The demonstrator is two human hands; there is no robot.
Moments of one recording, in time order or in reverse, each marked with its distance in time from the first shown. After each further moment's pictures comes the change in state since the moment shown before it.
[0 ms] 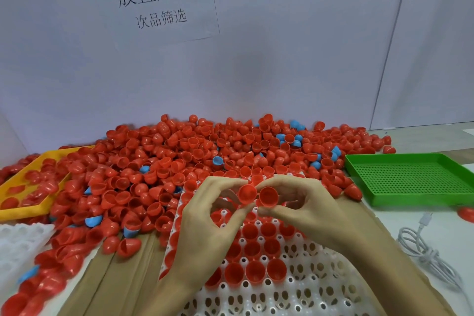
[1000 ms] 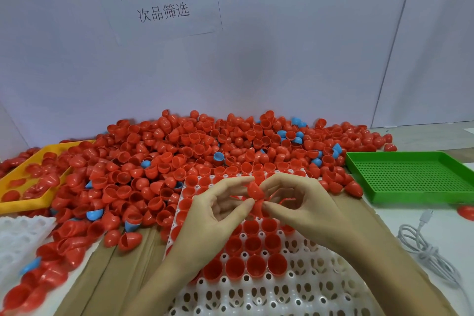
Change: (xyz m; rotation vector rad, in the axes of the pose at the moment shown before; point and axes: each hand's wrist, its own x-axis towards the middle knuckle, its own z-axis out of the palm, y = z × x) left_hand 0.003 -0.003 -0.007 -0.330 -0.243 -0.329; right_hand -0.003 0.002 0.007 -0.037 0.048 0.034
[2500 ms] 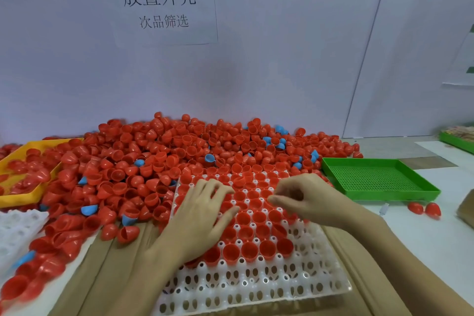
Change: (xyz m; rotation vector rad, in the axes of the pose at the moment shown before) left_hand 0.000 -0.025 -0.028 1.039 -0.131 0.274; right_hand -0.003 -0.021 -0.035 -0.577 -0.248 0.171
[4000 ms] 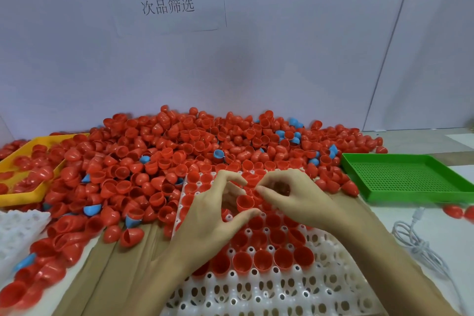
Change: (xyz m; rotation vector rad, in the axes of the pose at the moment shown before) left_hand 0.004 0.009 0.000 -0.606 0.194 -0.101; right_hand 0.039 -0.017 0.036 0.265 0.145 0.002
